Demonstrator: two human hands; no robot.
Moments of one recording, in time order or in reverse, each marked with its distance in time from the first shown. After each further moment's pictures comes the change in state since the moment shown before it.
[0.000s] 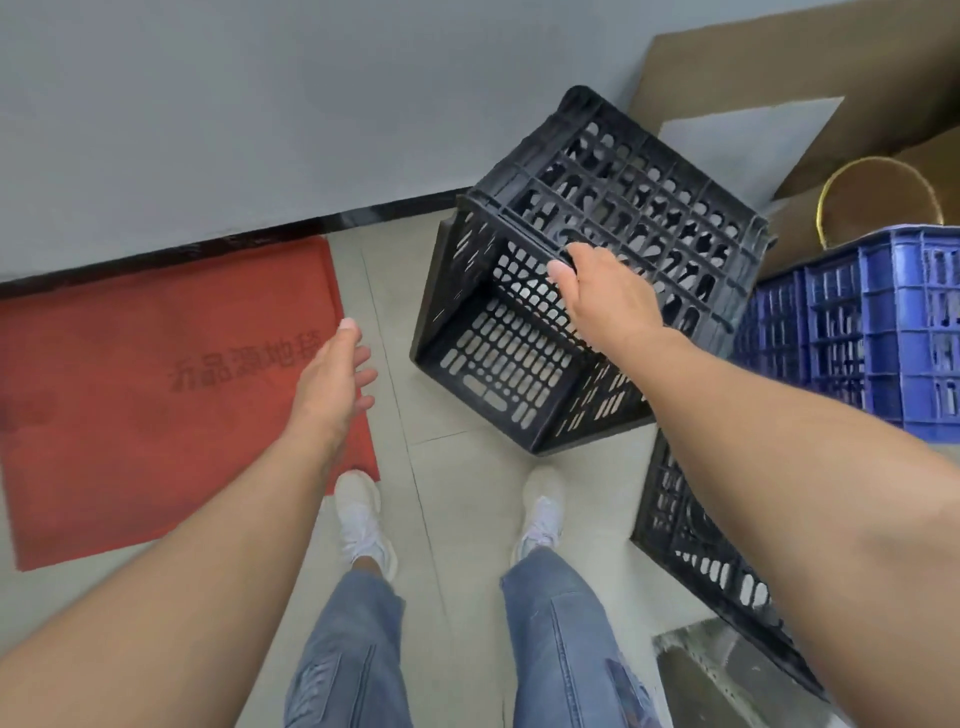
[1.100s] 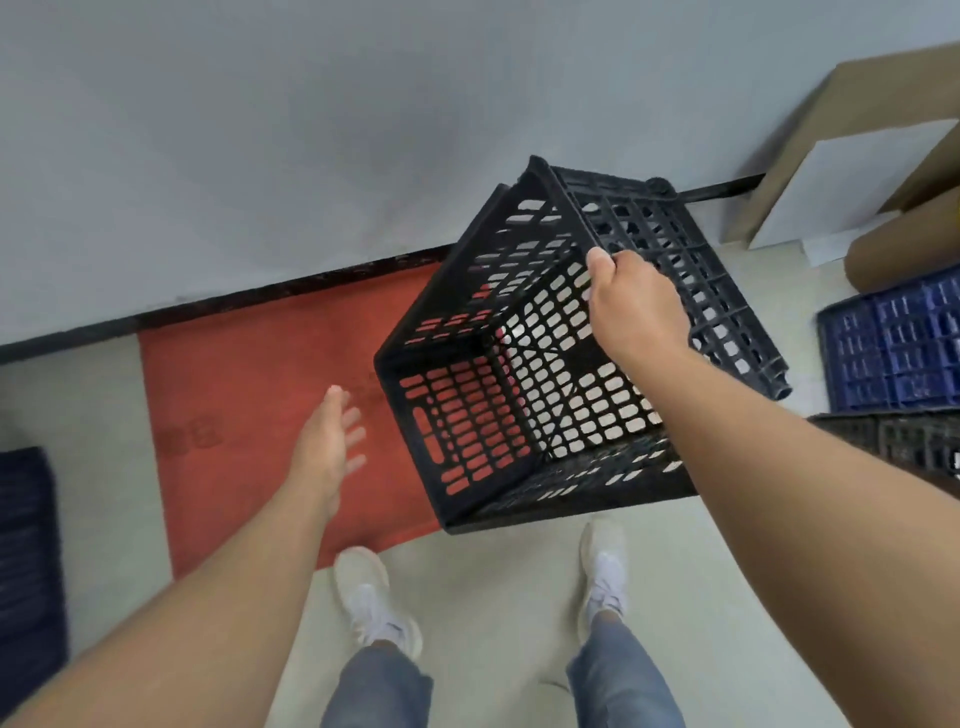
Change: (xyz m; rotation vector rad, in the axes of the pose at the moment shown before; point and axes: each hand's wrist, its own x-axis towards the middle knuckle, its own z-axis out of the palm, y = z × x) left_hand 0.124 -0.072 -0.381 -0.030 -0.047 -0.085; right_hand -0.043 -0.368 0.136 0.252 0.272 0.301
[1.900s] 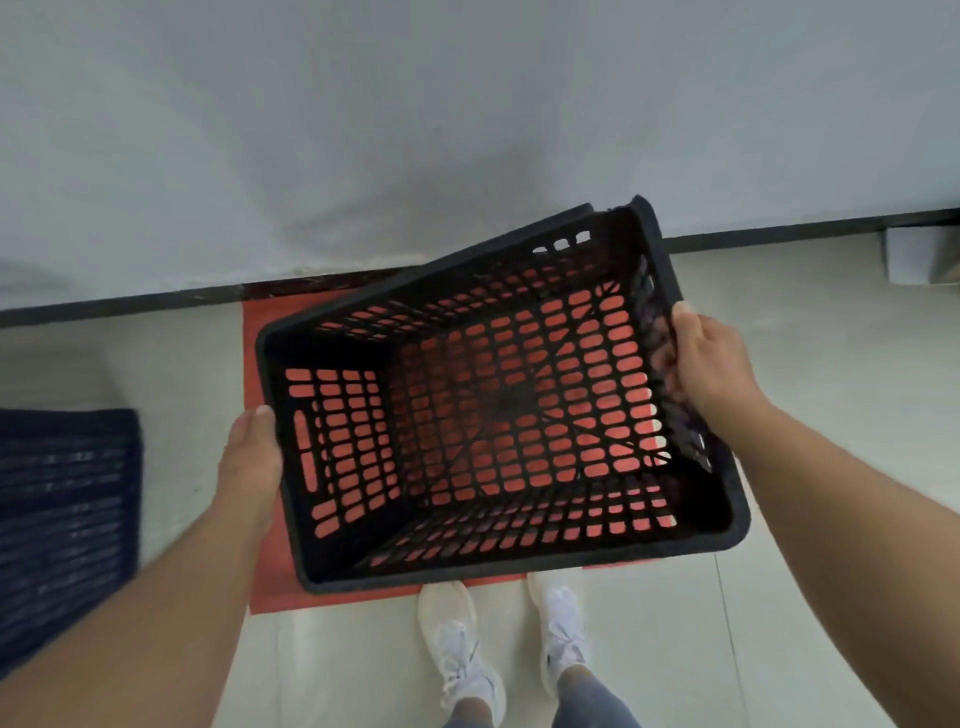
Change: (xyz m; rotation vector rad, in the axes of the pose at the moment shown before) left_hand 0.204 -0.058 -0.233 0.242 0.382 -0.092; right_hand 0.049 -0.064 0.196 0.364 -0.206 0.072
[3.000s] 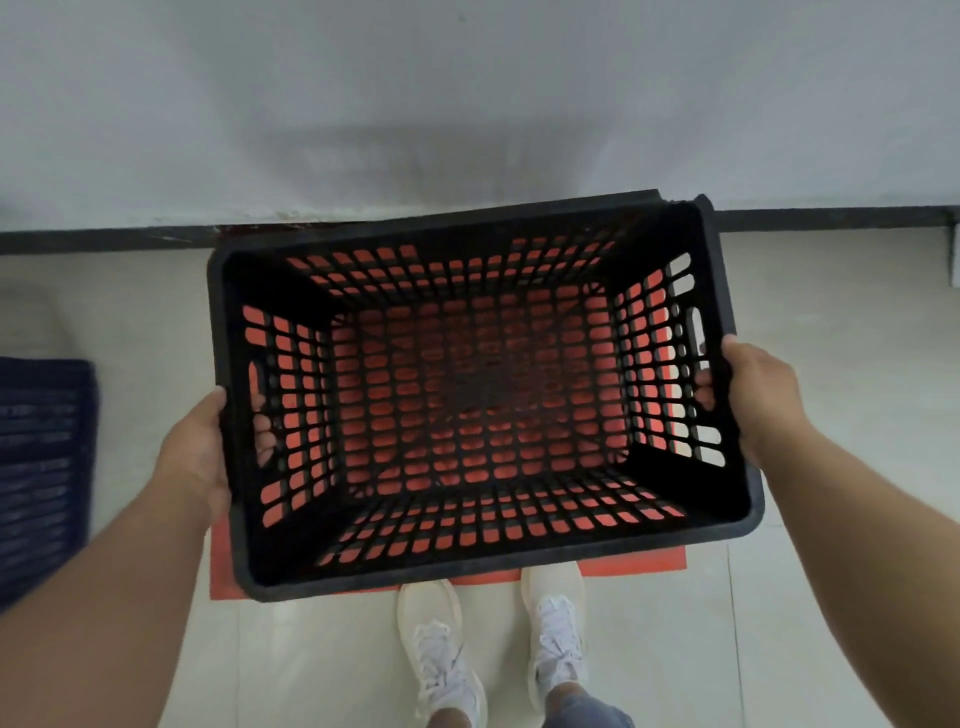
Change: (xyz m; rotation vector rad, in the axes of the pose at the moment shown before) left_hand 0.019 -0.024 0.019 -0.527 -0.136 -0.131; right_hand 0.036 0.075 0.029 0.292 0.051 0.305
